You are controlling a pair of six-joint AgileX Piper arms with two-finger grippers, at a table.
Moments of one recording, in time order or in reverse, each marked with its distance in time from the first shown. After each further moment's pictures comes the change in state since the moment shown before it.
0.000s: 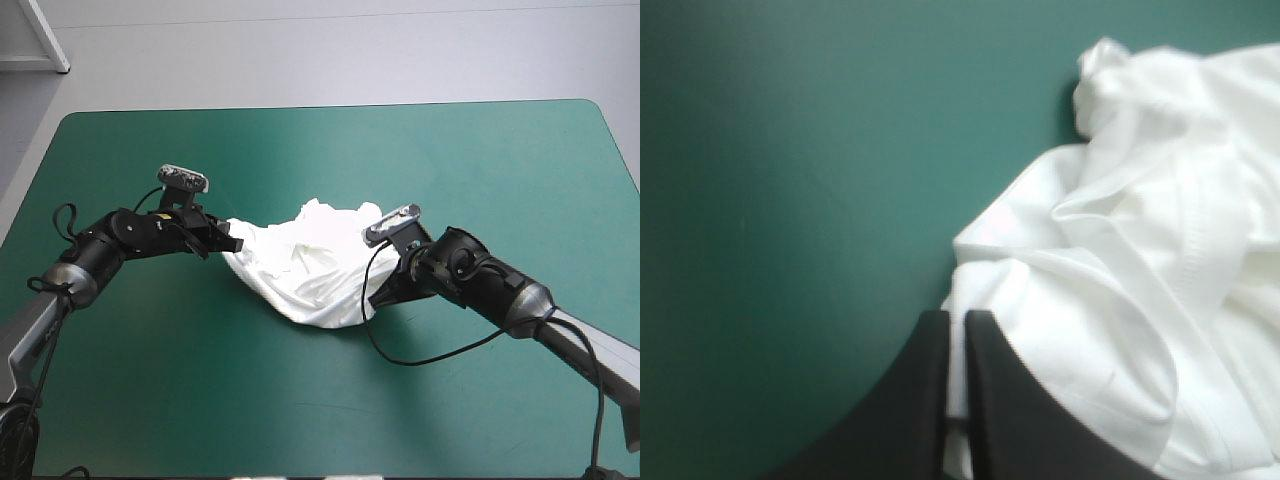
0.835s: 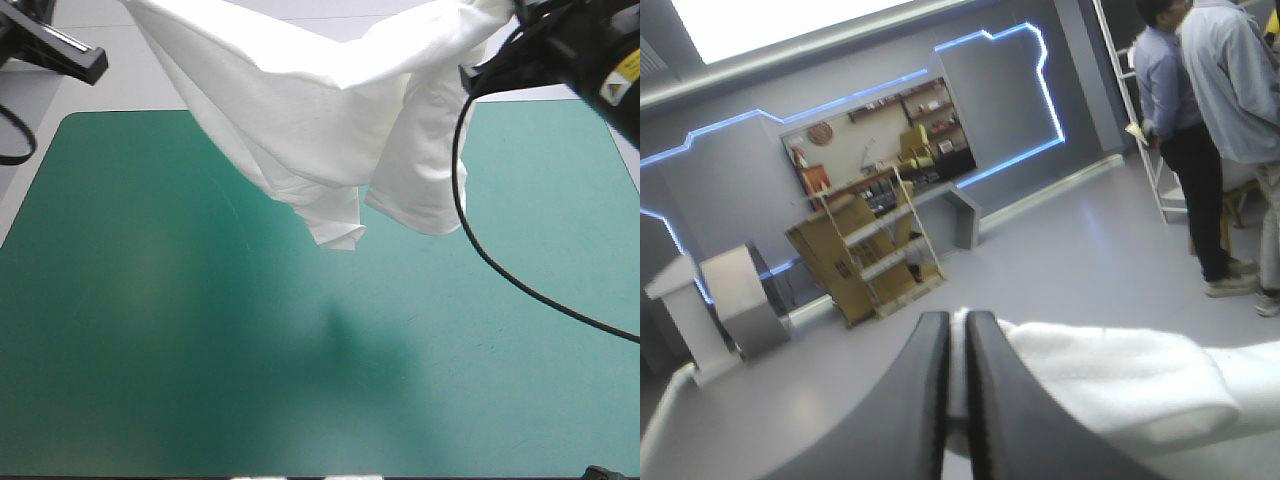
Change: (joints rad) left arm 0.000 -0.186 -1.153 0.212 0.265 -0.109; right arm 0.000 -0.076 -1.171 -0.204 0.220 -0.259
